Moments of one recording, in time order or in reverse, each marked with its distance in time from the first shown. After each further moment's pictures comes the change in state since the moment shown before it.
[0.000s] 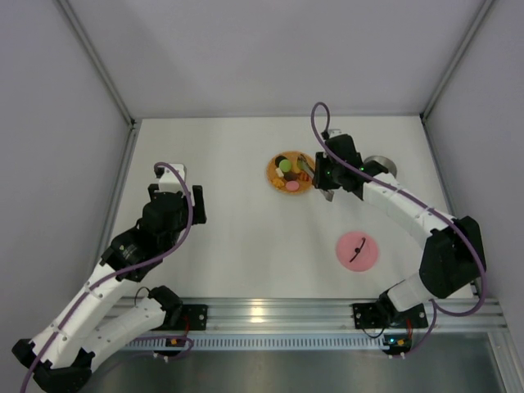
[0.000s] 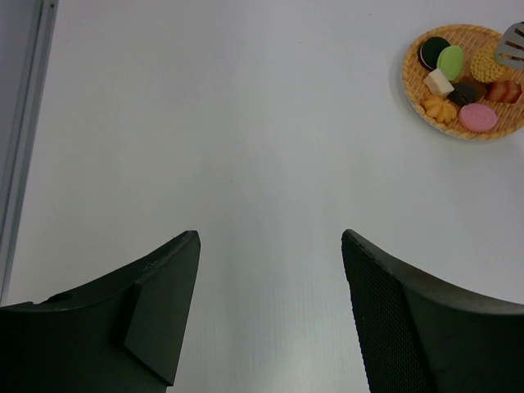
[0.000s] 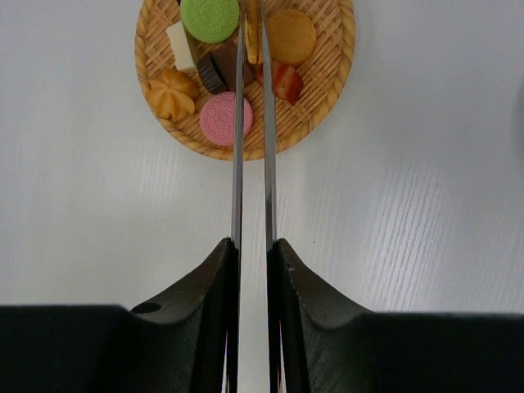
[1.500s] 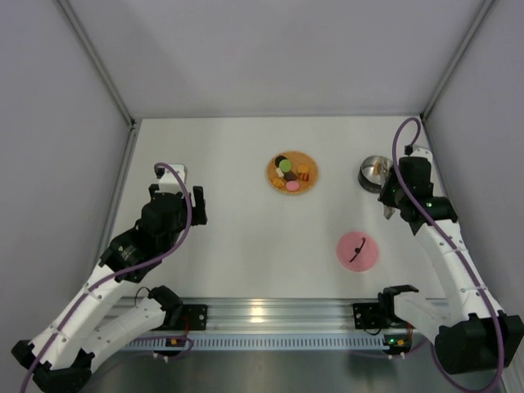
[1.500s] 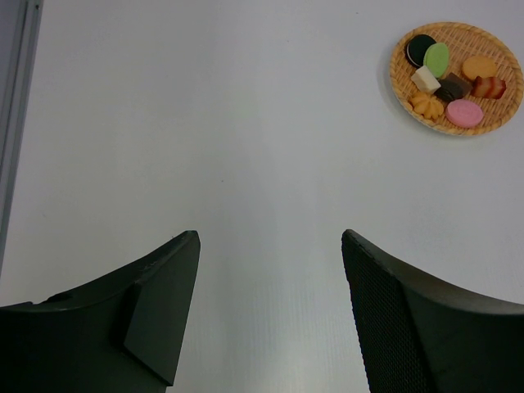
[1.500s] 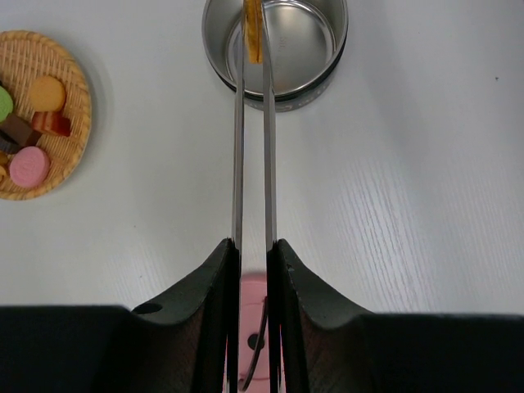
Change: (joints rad) left arm 0.000 -0.008 0.000 0.000 0.031 0.000; right arm -0.381 -0.509 -0.251 -0.171 0.135 -0.013
